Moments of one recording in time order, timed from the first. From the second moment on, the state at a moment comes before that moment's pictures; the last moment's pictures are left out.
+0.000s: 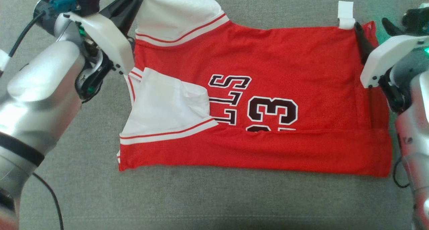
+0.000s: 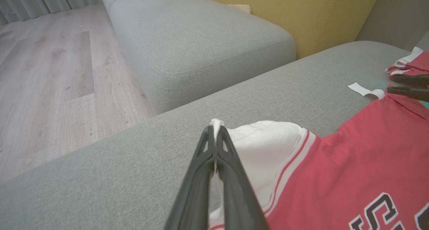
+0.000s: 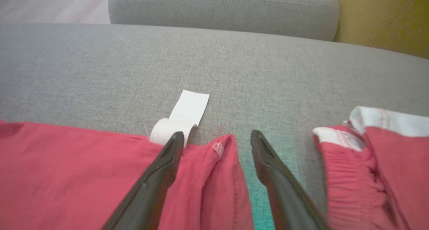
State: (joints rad) left arm -1.11 0.44 -1.12 0.65 -0.87 -0.09 -0.22; right arm -0.72 -0.27 0.09 0.63 0.19 0.13 0.27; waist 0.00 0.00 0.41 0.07
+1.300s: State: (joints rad) left arm -1.33 0.45 -1.02 0.85 -0.82 -0.08 -0.25; right arm -1.12 -0.32 0.26 0.80 0.42 0.13 0.15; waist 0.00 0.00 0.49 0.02
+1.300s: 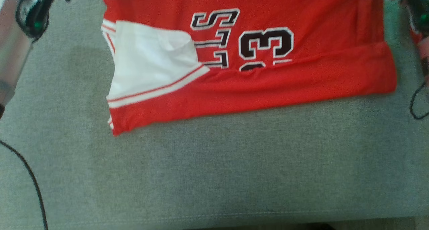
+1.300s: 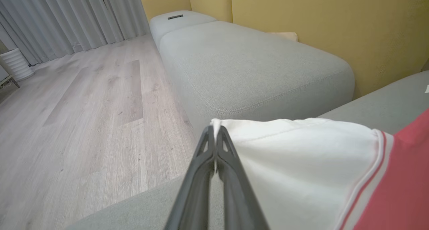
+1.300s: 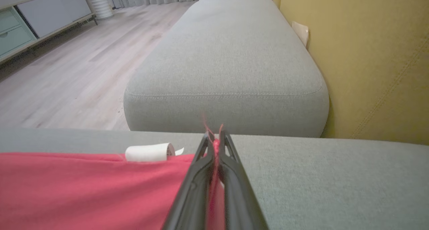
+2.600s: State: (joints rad) left arm -0.89 0.67 -1.23 0.31 -0.92 -0.13 -0.03; right arm -0.77 -0.71 0.74 0.53 0.89 0.13 0.37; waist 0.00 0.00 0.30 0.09
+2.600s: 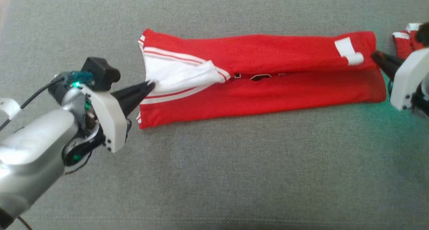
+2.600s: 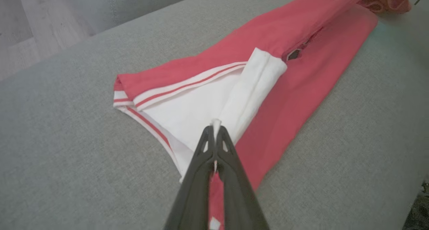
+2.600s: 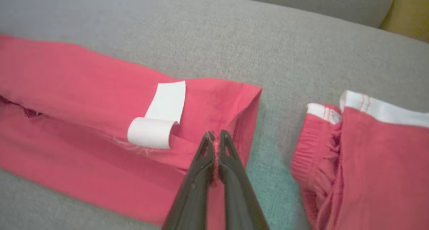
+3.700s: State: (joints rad) left arm -0.79 0.65 -1.11 0.32 -1.05 0.09 -0.24; right arm -0.72 -0.63 0.59 0.52 0.95 0.13 0.29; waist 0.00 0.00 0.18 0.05
